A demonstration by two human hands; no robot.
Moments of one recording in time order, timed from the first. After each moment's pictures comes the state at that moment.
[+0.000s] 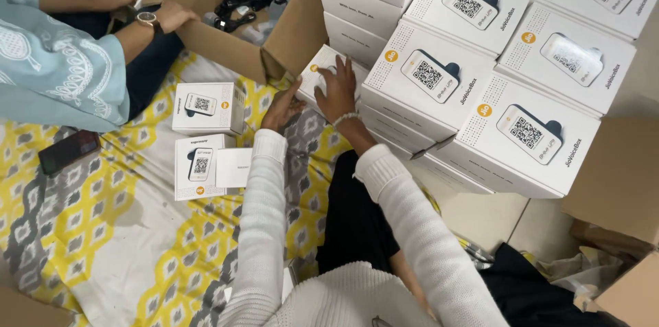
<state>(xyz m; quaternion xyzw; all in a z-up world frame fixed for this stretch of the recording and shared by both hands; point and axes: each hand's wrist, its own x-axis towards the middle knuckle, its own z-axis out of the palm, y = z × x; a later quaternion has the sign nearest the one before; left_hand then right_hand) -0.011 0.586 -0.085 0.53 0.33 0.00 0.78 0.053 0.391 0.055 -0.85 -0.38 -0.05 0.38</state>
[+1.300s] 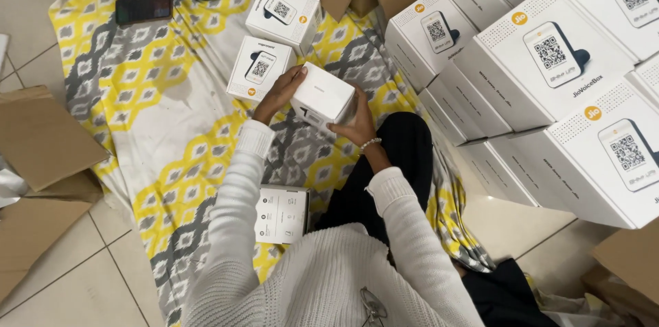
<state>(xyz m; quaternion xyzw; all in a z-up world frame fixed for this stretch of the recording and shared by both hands) -0.281 0.550 0.004 0.73 0.37 0.11 0.56 -0.127 0.343 -0.035 -0.64 -0.45 0.28 0.55</state>
